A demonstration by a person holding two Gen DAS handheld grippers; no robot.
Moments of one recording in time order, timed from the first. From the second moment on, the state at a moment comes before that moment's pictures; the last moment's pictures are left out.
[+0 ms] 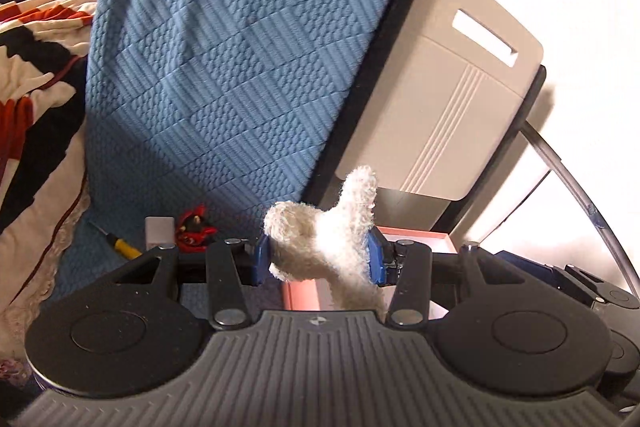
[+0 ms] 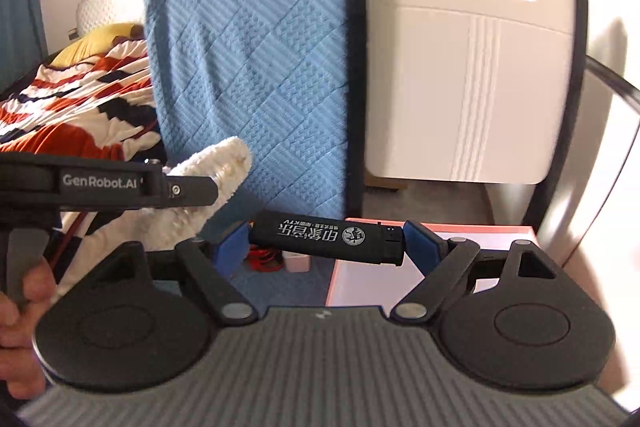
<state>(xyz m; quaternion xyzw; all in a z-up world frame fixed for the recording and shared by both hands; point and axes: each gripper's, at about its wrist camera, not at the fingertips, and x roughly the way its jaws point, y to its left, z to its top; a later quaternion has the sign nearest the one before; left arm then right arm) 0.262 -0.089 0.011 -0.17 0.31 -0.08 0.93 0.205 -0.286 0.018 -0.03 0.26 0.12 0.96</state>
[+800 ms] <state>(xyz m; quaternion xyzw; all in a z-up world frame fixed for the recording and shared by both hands) 0.298 -0.205 -0.091 -0.13 0.40 -0.11 0.90 0.232 -0.403 -0.079 -0.01 0.36 0.04 0.93</state>
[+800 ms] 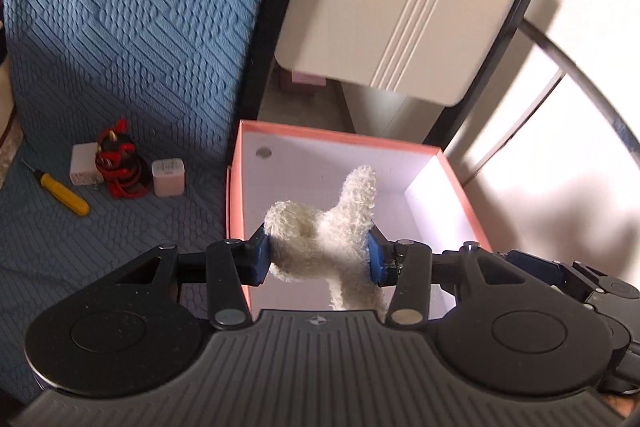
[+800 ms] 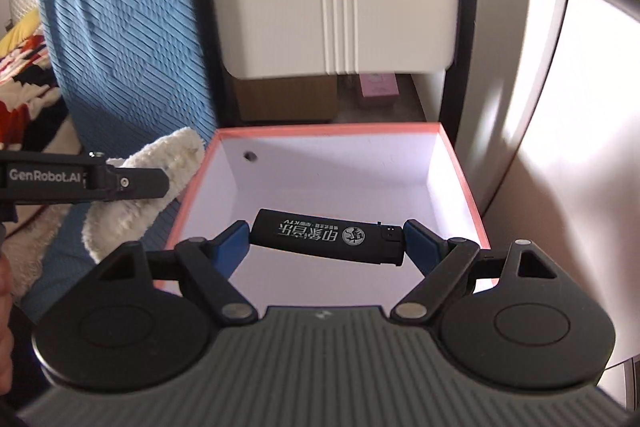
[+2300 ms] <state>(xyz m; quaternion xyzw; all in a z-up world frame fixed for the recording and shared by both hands) 0.192 -0.086 0.034 -0.12 0.25 -0.10 0.96 0.172 -0.321 0.008 -0.01 0.30 0.03 0.95</state>
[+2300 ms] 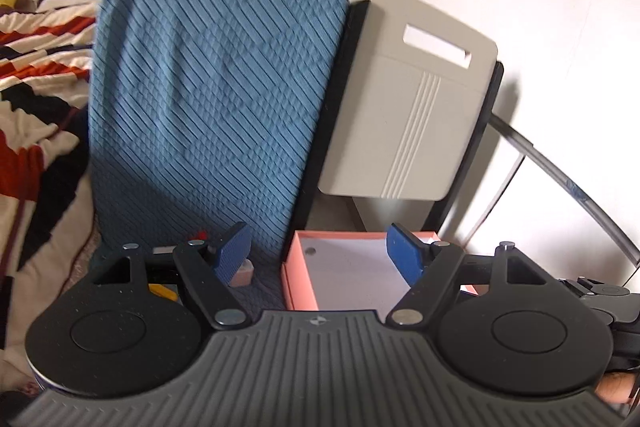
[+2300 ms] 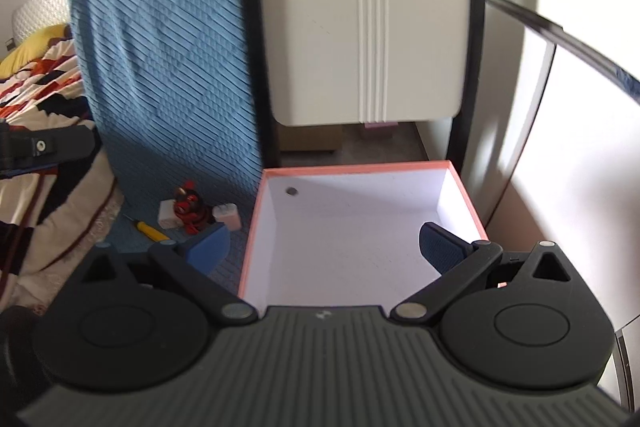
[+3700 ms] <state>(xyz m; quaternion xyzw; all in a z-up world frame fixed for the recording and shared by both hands) 0.159 0.038 -0.125 -0.14 0.28 -0.03 0.95 0.136 -0.174 -0.128 -0.04 0.34 0.11 0.93</state>
